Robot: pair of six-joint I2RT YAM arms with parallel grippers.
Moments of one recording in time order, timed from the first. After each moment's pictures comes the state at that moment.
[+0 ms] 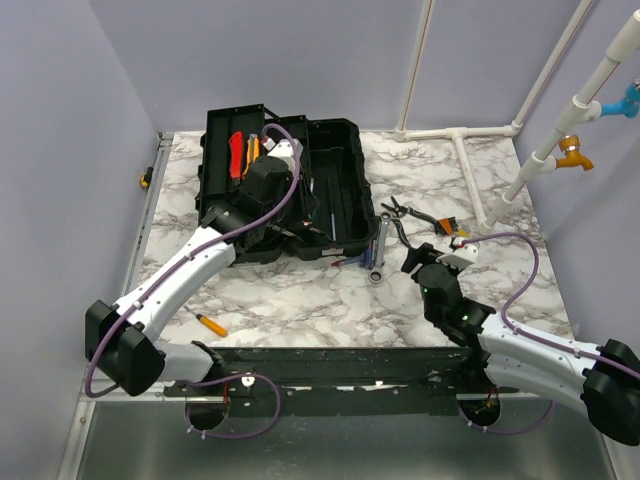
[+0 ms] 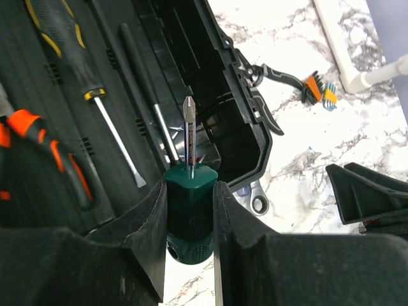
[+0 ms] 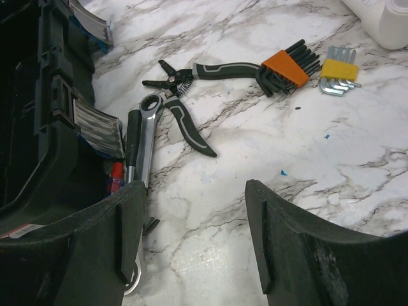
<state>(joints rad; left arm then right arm) -0.60 1.27 1.19 -0.37 -0.03 -0.47 0.81 0.89 0.27 0.24 0.93 0.66</state>
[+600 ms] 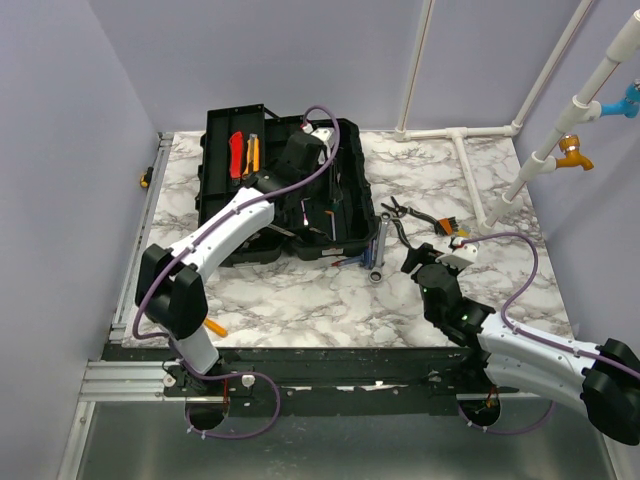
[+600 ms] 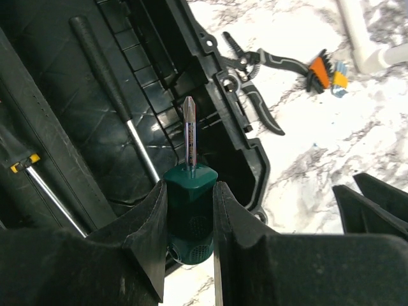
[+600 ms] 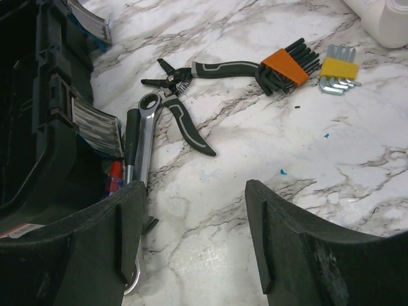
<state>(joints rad) -0.60 1.65 1.49 -0.45 0.10 -0.43 0.81 0.90 0.27 0.24 0.93 0.66</state>
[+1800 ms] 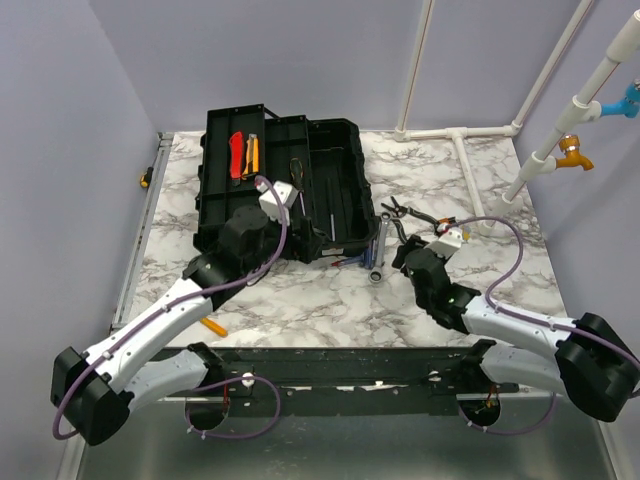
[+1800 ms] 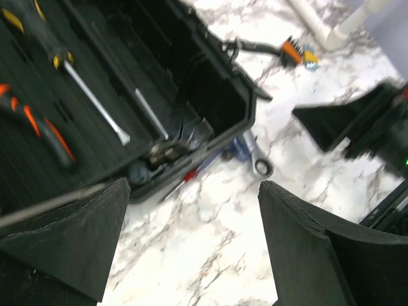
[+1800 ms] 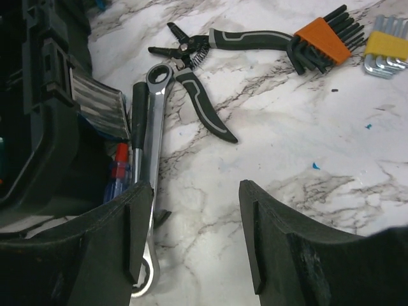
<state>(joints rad) -0.67 1.03 0.89 -0.18 0.01 -0.32 0.78 1.09 0.36 0.23 0.84 0.68</state>
